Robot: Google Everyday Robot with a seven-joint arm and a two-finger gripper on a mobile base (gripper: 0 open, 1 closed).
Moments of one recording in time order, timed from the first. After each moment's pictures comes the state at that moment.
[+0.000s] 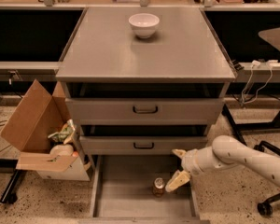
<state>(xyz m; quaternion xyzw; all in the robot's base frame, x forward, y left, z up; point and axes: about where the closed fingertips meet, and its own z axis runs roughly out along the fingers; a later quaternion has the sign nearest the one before) 0.523 -0.148 0.442 -0.52 0.76 0.26 0.28</state>
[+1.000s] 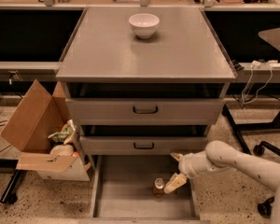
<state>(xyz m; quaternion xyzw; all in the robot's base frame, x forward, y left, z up) 0.541 -0.151 0.385 -0.53 0.76 0.25 0.28</state>
